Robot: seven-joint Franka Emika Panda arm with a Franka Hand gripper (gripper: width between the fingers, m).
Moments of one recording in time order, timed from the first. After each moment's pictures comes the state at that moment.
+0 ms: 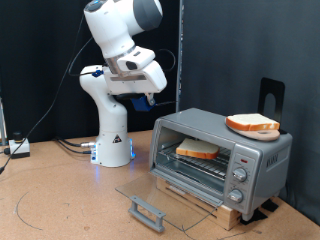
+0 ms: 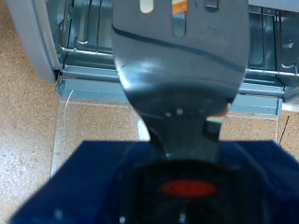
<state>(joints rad) -0.50 -0.52 0.21 -2.52 0.55 1.82 -1.75</state>
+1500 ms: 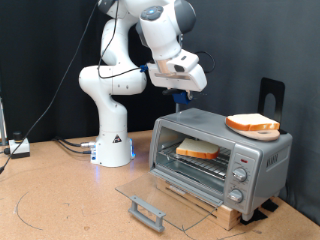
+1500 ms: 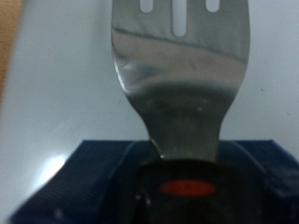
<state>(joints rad) -0.31 -0.87 0.52 -2.76 0.85 1.76 -1.43</state>
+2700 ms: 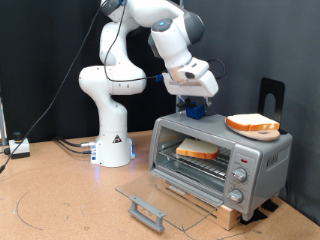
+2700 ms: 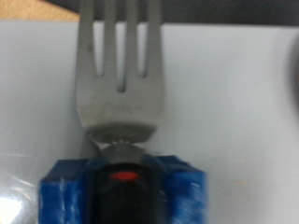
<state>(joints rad) -0.28 -0.92 0.58 -2.79 1.07 1.85 -1.38</state>
